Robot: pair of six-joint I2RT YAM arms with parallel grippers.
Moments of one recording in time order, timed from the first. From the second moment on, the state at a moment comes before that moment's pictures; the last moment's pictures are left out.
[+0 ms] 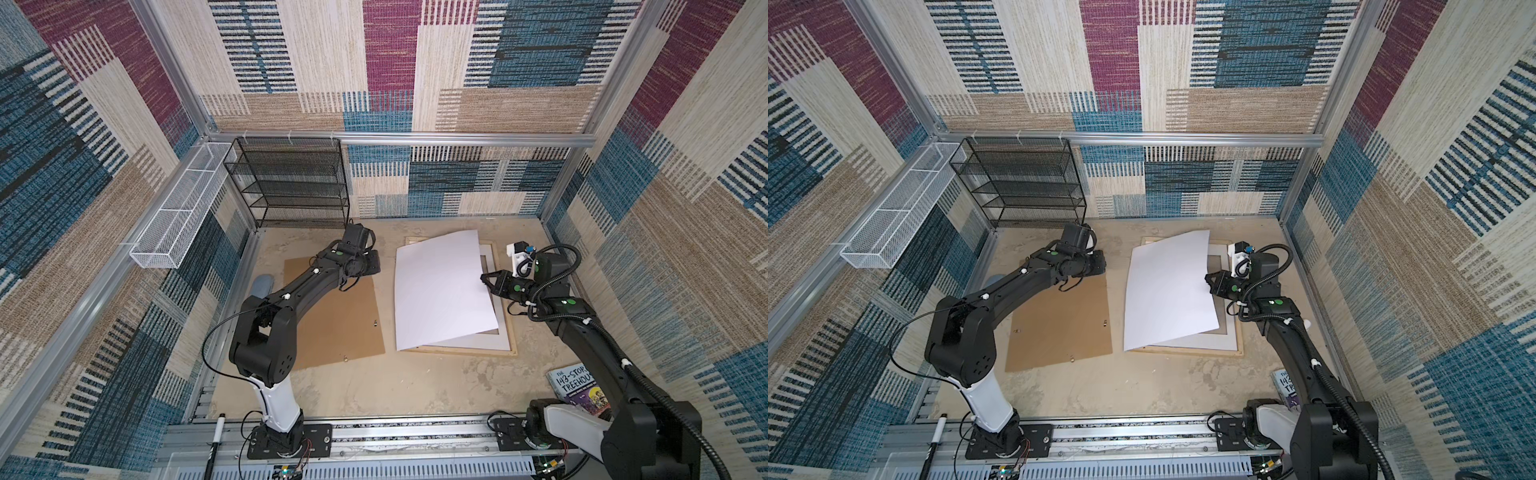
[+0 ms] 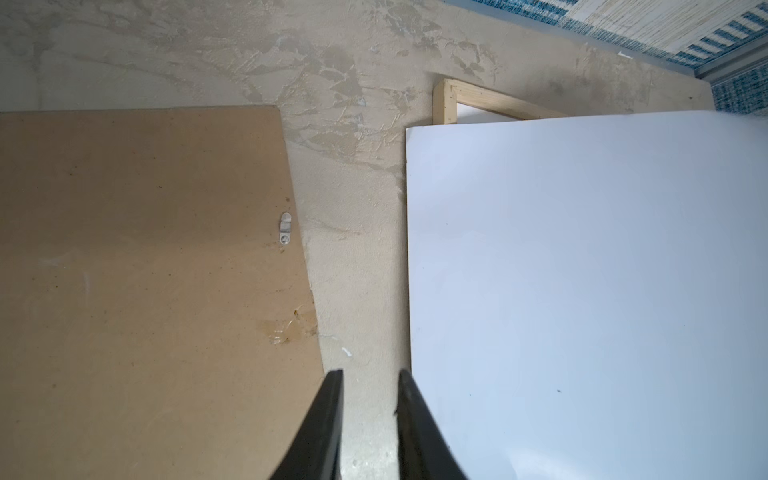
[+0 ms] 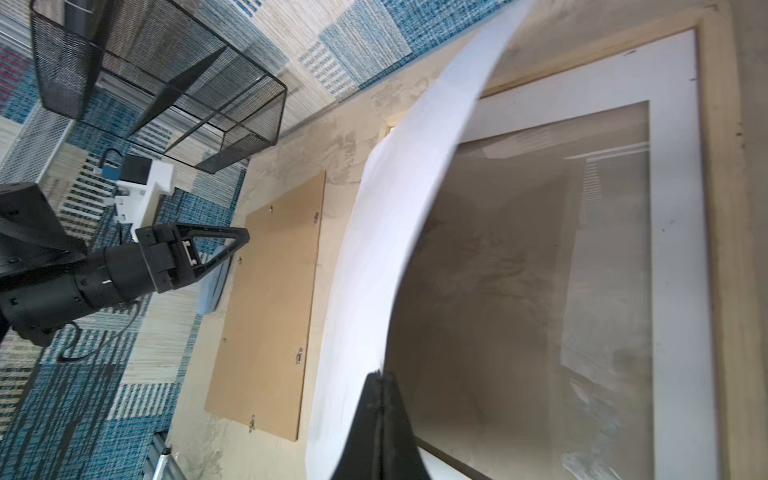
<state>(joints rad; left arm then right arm) -0.42 1.80 1.41 -0.46 0.03 -0.47 0.02 1.13 0.80 -0.29 -0.54 0.44</state>
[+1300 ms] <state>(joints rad) -0.56 2.00 1.43 -0.36 0.19 -0.52 -0.07 1.25 0.74 -0.33 -0.29 0.33</state>
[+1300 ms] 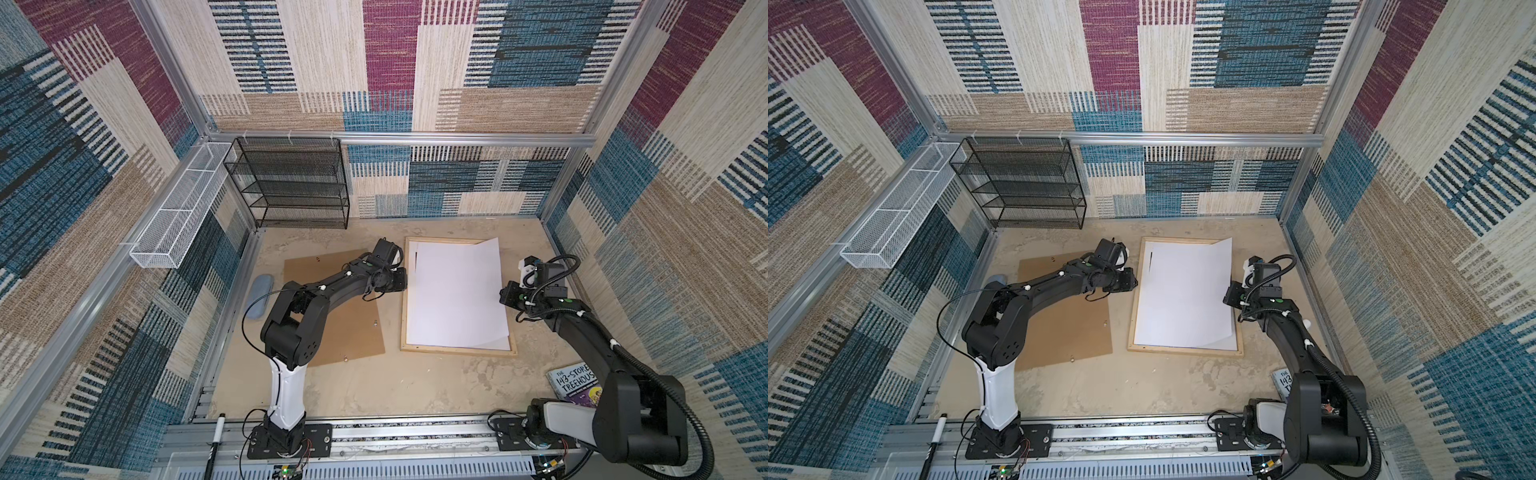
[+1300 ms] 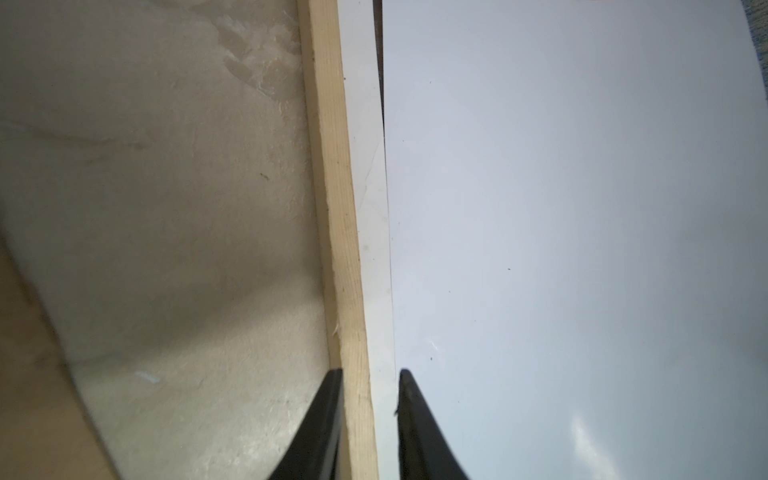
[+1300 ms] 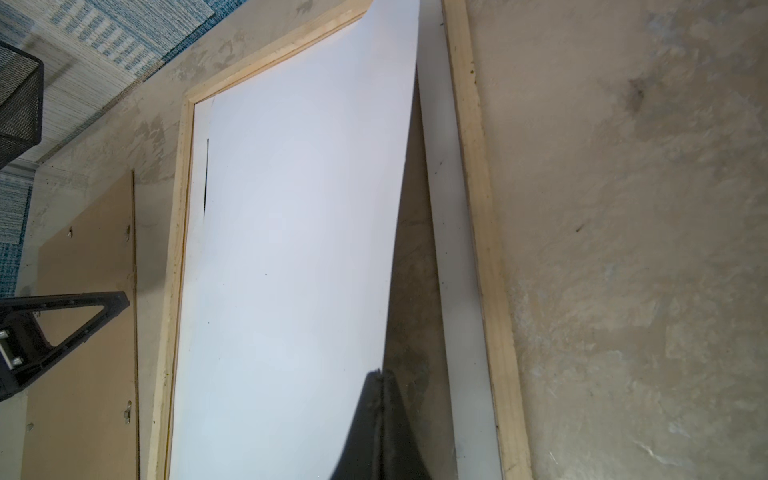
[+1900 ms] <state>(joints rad) -0.56 2.01 1.43 -0.36 0.19 -0.52 -0.07 1.33 0.70 -0.23 -0.39 0.29</state>
